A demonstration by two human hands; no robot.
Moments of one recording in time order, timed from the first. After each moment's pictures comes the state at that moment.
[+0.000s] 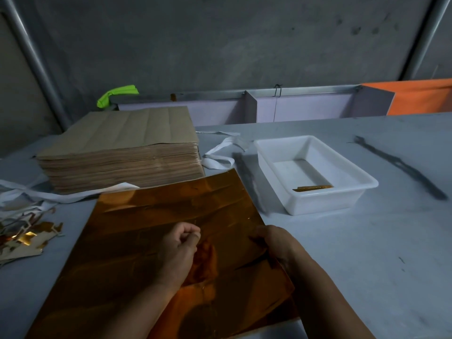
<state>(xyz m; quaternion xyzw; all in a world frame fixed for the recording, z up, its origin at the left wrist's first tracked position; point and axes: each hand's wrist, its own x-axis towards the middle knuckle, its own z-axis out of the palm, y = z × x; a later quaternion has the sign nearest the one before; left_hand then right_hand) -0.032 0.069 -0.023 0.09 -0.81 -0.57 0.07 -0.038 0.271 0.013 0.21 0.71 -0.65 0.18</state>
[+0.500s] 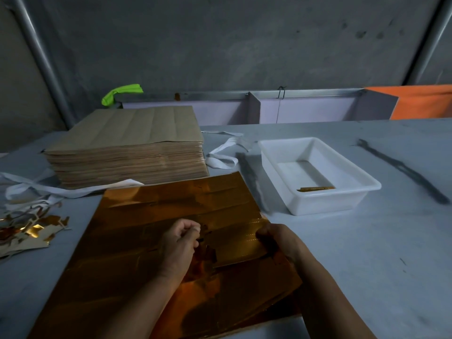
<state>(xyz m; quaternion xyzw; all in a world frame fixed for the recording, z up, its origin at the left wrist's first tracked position) -0.037 0.065 -0.030 0.10 -0.78 -0.61 0.09 -0.048 0.270 0.020 0.22 0.75 -0.59 0.23</state>
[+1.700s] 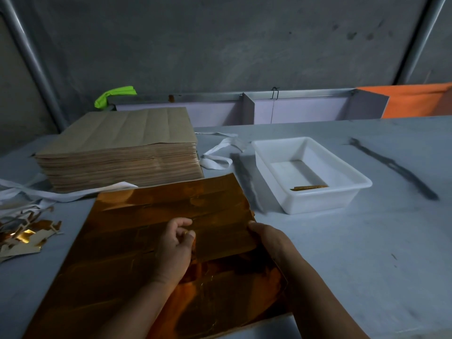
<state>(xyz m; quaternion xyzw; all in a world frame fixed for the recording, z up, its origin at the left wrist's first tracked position) -0.039 0.064 -0.036 0.07 -0.81 -0.58 0.10 -0.041 0.263 0.006 0.23 0.66 -0.69 0.17</state>
